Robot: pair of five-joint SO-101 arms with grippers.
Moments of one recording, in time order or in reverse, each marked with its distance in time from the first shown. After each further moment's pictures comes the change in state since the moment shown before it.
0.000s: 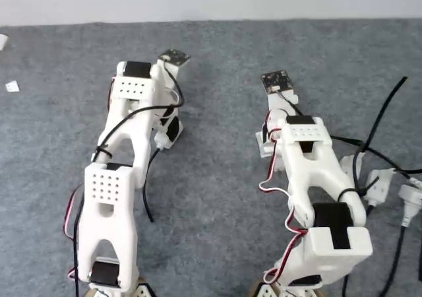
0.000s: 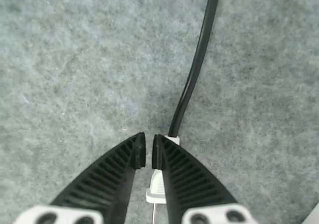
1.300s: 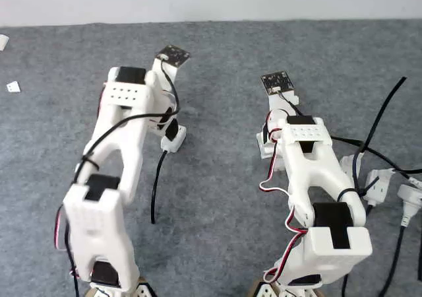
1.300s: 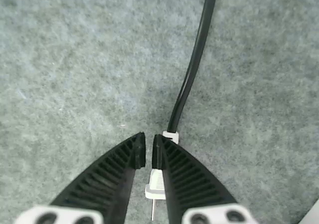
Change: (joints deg) left arm 1.1 -21.5 27.6 -11.3 -1.1; right arm 0.3 0.0 0.0 0.9 0.0
